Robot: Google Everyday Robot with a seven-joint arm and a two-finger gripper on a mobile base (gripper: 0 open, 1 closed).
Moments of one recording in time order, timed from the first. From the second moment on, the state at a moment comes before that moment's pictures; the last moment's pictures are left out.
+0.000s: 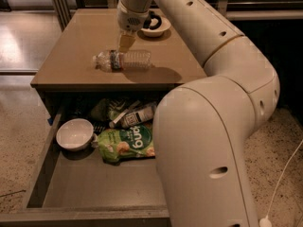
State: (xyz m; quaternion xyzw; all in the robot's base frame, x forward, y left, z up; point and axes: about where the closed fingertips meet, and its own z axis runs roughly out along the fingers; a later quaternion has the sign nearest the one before) arm 0.738 0.078 0.890 -0.75 0.63 0.03 0.21
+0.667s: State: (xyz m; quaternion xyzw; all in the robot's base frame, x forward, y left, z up) arm 0.738 0.079 0.889 -0.75 0.63 0.03 0.20
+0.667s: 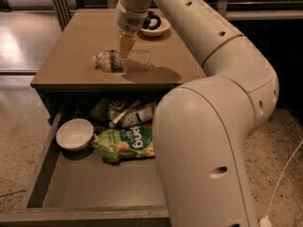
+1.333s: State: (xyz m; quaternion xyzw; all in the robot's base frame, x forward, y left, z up) arm 0.738 0.079 0.889 -0.75 0.63 0.03 0.20
